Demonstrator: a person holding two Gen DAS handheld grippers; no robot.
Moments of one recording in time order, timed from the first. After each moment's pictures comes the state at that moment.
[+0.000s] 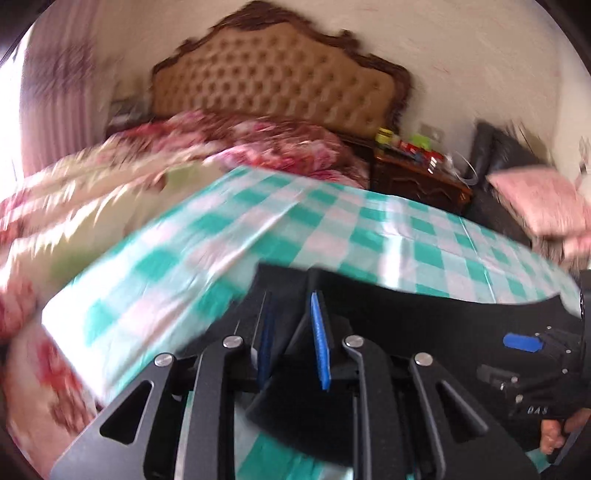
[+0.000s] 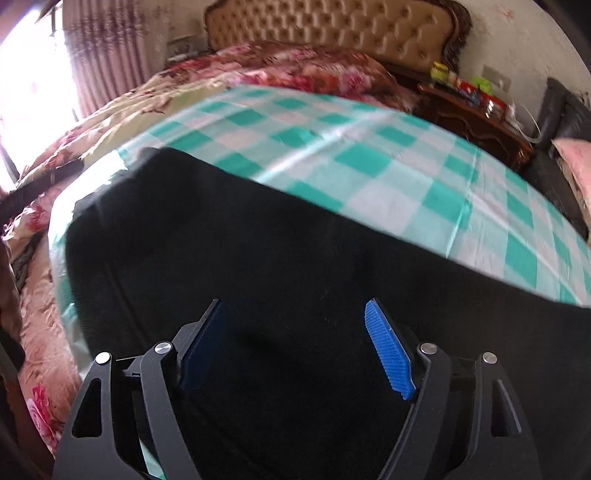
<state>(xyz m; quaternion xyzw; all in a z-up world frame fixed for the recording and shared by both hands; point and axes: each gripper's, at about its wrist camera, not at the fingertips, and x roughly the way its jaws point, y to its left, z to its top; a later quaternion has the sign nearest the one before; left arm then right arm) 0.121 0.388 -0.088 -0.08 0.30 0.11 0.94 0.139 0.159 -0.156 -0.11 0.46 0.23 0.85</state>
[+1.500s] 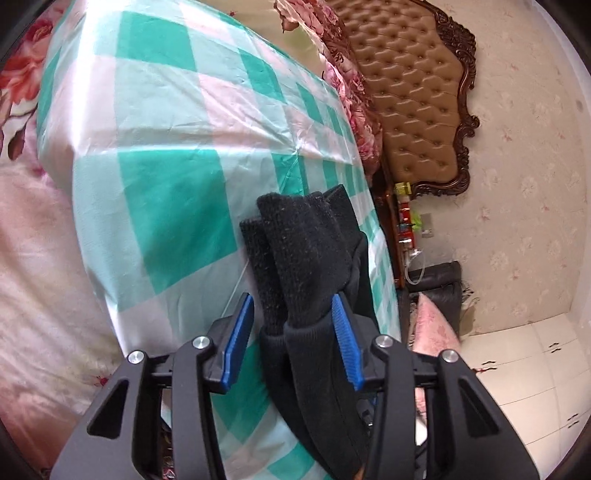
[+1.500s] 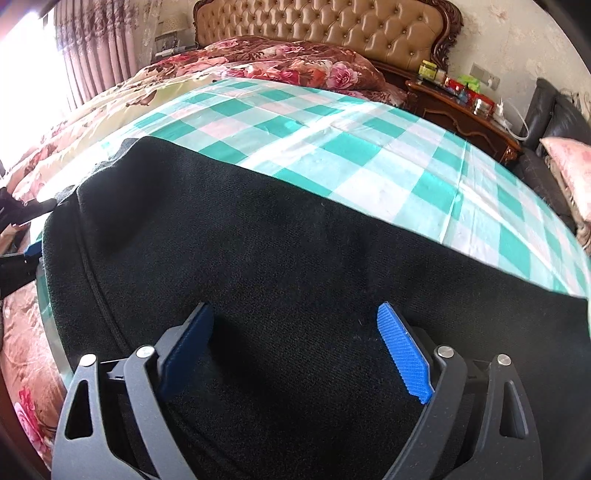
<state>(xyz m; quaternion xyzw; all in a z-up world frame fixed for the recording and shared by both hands) 0.059 0.489 -0.184 -0.58 0.30 0.06 0.76 0.133 0.180 -0.156 -0.14 0.45 0.23 0.85</state>
